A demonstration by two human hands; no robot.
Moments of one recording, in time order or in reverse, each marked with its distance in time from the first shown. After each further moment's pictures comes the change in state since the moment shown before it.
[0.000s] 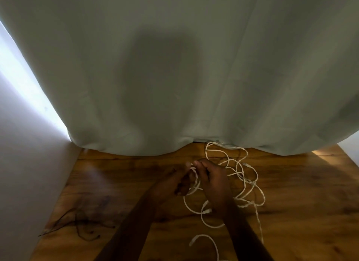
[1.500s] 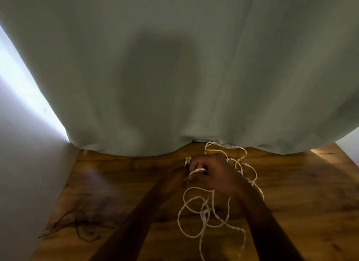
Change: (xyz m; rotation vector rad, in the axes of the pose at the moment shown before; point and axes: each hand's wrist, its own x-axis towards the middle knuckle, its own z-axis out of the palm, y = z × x) left_hand 0.007 0.014 0.015 0.256 0.182 0.002; right_hand 0.030 -0.040 -0.050 -0.080 -0.539 -0.043
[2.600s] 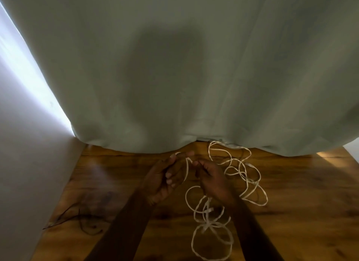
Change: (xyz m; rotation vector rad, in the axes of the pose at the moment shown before) left_hand -0.014 -0.008 -0.035 -0.893 -0.399 0.016; right_hand 0.006 0.022 0.054 0.273 0.245 0.217
